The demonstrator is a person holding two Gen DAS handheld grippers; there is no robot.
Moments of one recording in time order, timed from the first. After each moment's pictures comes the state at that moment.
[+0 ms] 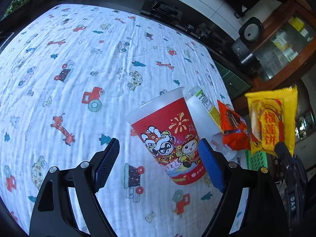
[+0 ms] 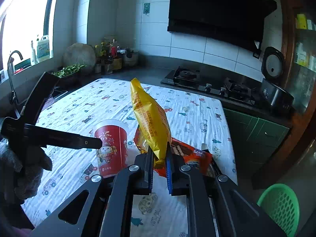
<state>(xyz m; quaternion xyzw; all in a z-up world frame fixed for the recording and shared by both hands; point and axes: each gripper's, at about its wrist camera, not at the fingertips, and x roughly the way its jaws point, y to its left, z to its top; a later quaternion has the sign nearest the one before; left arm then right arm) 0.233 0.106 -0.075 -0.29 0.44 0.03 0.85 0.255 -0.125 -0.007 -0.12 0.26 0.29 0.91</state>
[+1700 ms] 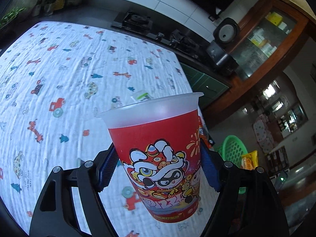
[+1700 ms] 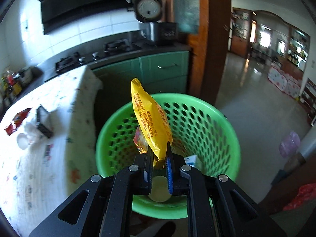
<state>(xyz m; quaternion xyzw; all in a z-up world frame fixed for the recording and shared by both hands) 0.224 0.030 -0.023 -0.26 0.40 -0.04 0.88 0.268 -0.444 -0.095 0.03 0.37 -0.04 0.93</state>
